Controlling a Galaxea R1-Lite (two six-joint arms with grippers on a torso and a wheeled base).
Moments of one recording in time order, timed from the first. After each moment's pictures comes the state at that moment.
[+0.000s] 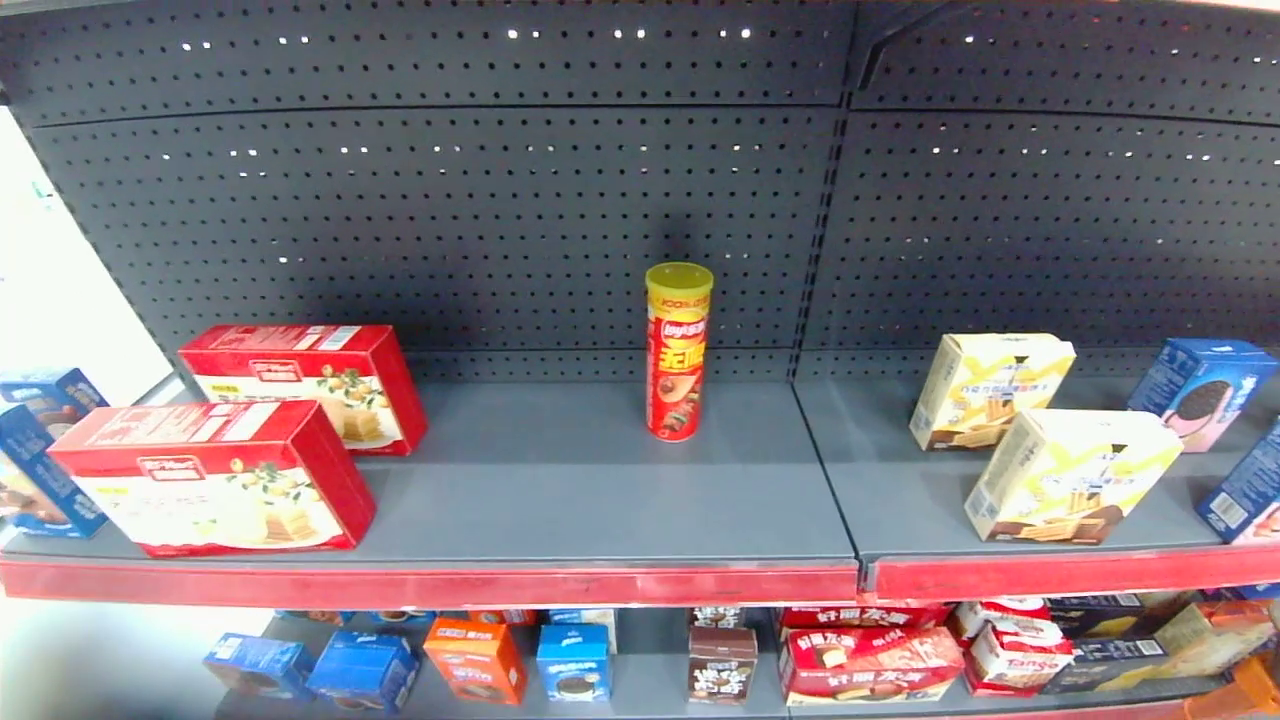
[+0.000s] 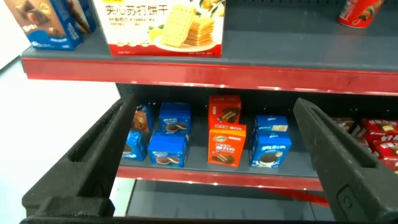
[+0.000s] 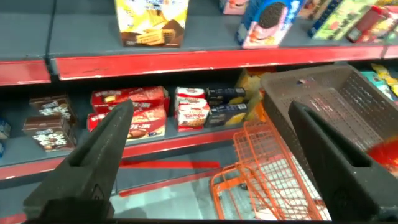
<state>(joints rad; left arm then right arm) 0.00 0.00 0.00 0.00 0.05 -0.03 -0.51 0.12 -0.53 0.56 0.18 -0.18</state>
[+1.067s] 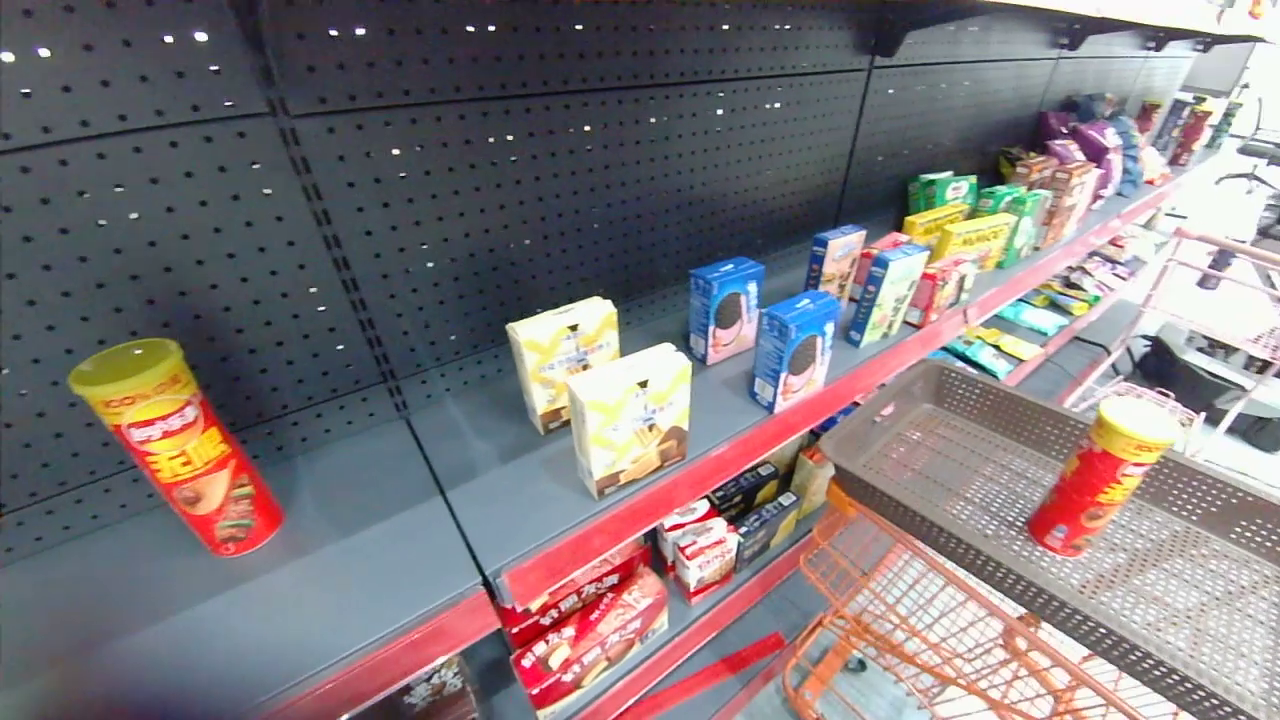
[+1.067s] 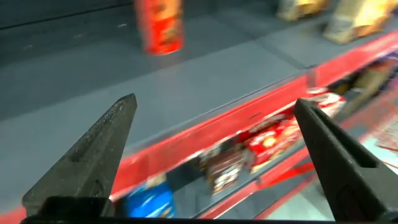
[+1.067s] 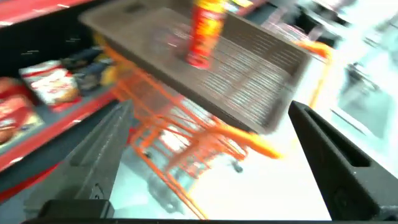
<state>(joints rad) 0.00 0.00 0.00 0.00 0.05 -0.03 -0.51 0.12 -0.53 0.56 0.18 -0.18</state>
